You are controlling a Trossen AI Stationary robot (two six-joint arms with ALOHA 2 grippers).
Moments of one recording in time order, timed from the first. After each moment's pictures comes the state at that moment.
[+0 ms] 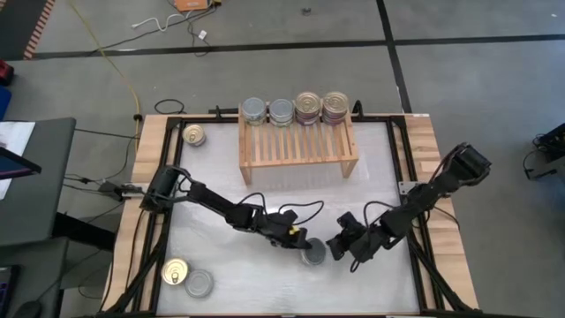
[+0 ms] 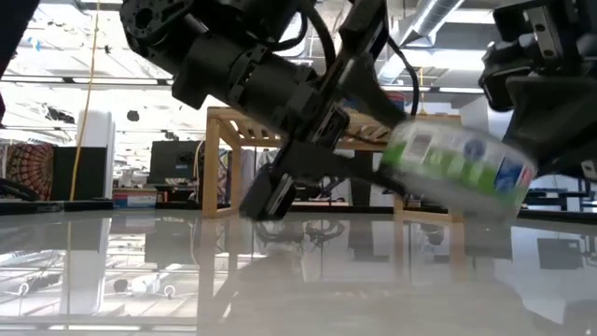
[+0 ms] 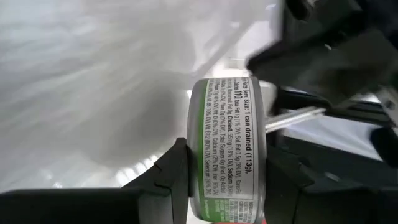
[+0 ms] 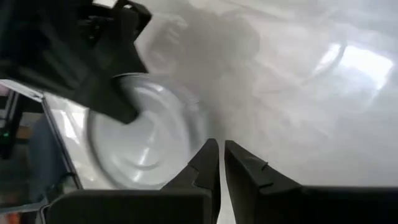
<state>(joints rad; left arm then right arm) -0.26 2.06 1.14 0.50 0.05 -1.55 0.64 1.49 0.63 0.00 0.44 1.54</state>
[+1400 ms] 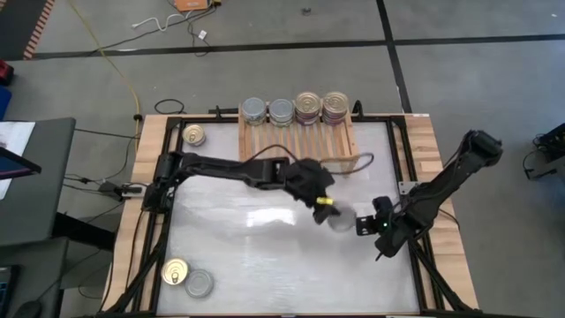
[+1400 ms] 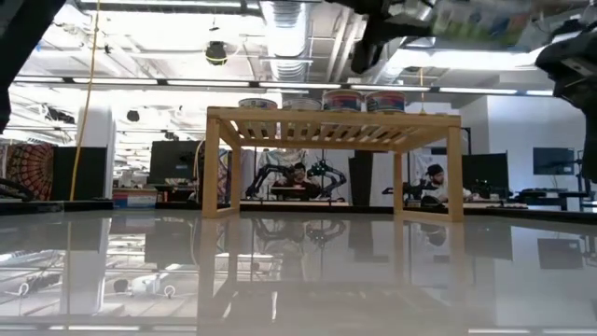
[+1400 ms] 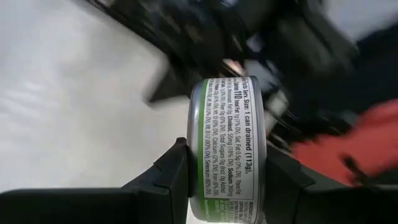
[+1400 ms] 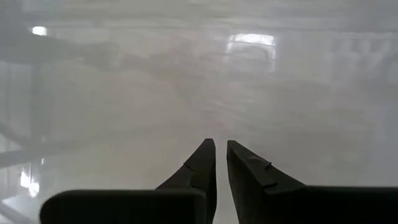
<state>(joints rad) -0.04 2.04 1.86 -0.27 0.26 -0.65 0.77 1.17 0.63 -0.81 0.45 2.16</state>
